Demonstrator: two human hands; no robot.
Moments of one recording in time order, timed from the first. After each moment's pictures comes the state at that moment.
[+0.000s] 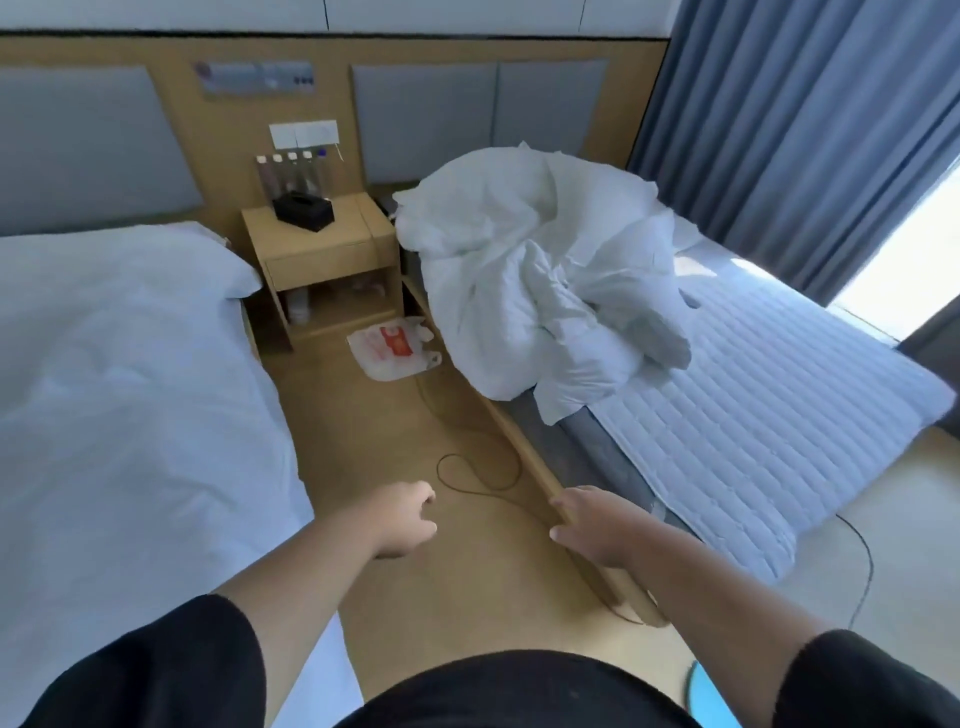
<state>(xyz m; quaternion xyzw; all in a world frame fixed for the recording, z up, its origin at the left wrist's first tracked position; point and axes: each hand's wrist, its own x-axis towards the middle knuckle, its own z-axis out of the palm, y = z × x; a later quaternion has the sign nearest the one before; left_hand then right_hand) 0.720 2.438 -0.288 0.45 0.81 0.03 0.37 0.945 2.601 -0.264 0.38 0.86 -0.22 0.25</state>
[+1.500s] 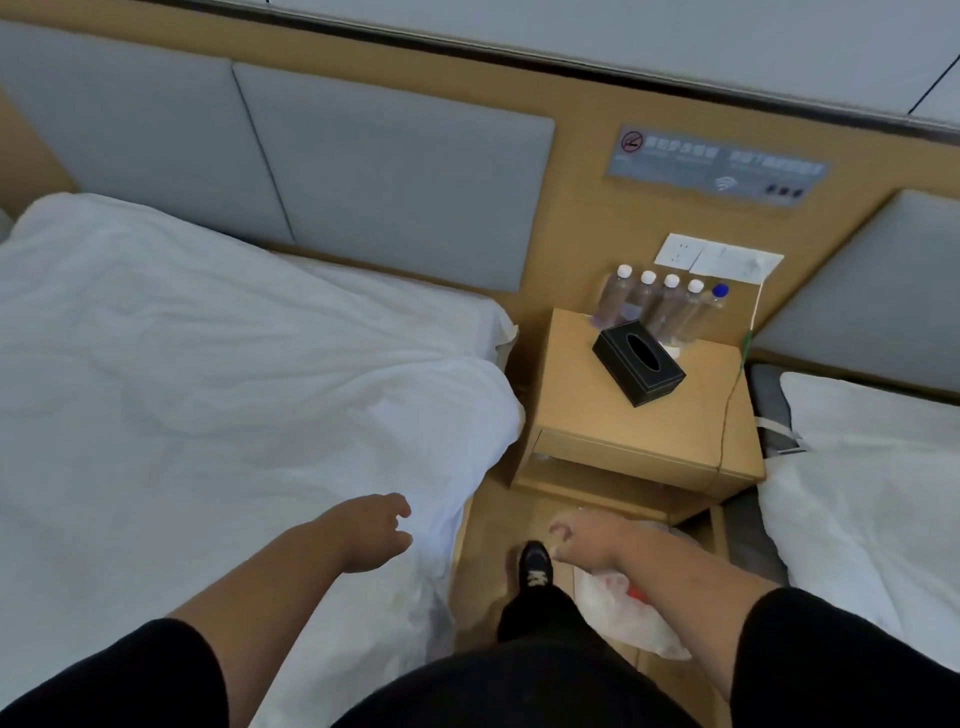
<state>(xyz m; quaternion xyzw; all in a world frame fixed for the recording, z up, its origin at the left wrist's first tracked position) -0.211 2.567 -0.337 0.11 0.90 0.12 0.41 -0.158 2.872 -0.344 0.07 0.88 -0.16 0.45</state>
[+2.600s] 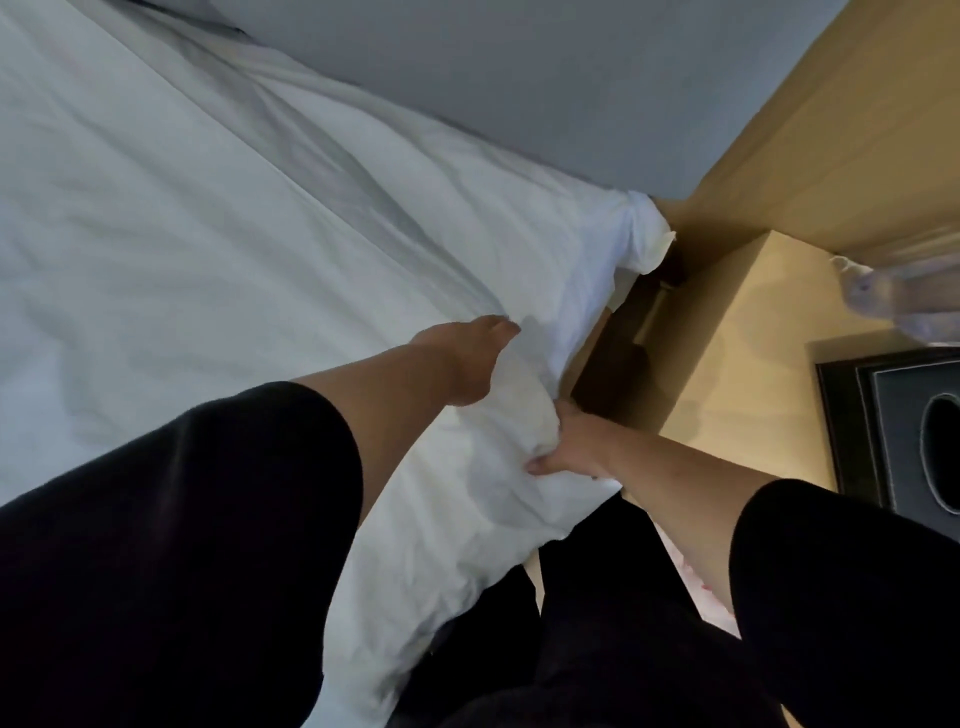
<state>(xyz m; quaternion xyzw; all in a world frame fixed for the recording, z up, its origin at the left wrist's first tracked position) -0.684 2.735 -0.532 0.11 0.85 -0.01 0.51 -0.603 2.920 -0.621 0.00 0.70 -0.34 0.63</state>
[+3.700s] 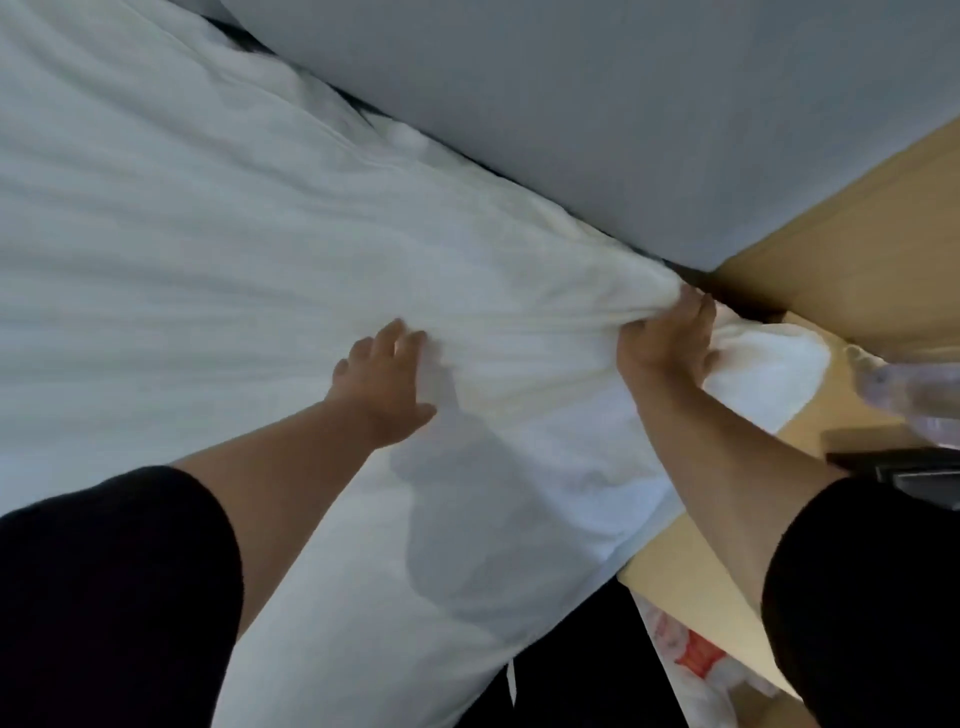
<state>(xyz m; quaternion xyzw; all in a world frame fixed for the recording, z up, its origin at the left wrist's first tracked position) -0.679 2.652 -0.564 -0.07 0.92 0.04 0.38 -0.747 2.933 -0.639 0.30 0.90 -0.26 0.18</state>
